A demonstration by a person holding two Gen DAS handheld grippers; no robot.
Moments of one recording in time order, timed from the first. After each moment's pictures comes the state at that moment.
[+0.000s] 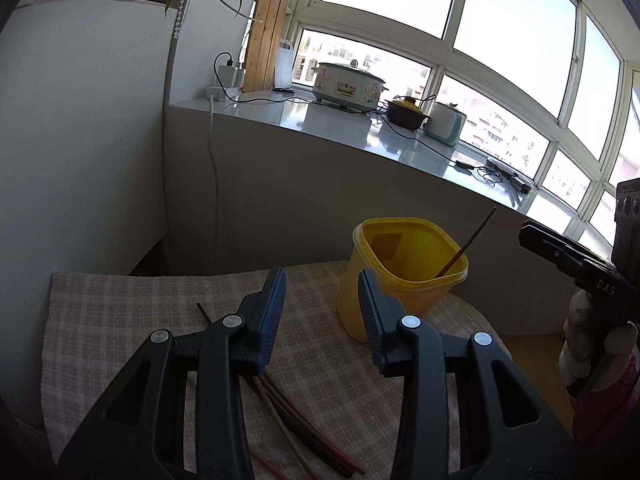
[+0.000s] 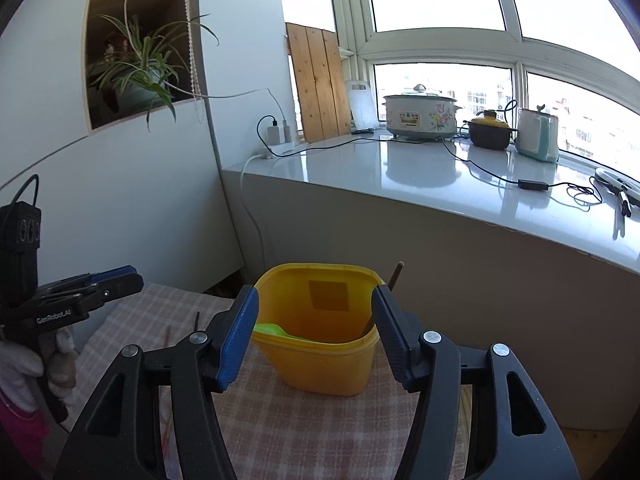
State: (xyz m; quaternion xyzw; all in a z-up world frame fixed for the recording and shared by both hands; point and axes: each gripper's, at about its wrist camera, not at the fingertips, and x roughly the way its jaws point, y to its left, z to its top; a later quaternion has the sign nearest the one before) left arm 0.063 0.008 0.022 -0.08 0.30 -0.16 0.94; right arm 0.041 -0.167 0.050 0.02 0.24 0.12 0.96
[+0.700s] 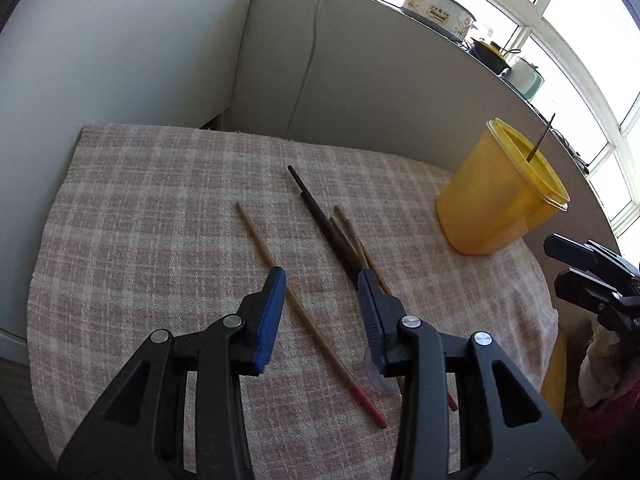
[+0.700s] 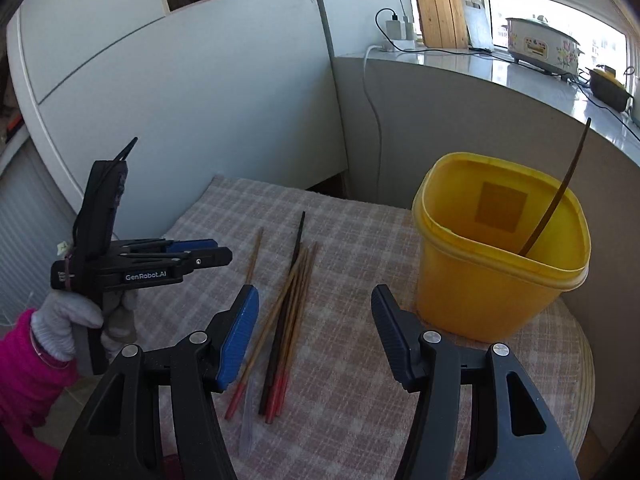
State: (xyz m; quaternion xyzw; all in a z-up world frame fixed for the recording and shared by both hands) left arm 0.074 0.074 -0.092 -0.13 0.45 -0.09 0.88; right arm 0.063 -0.065 -0.029 -0.02 0.40 0.28 0.87
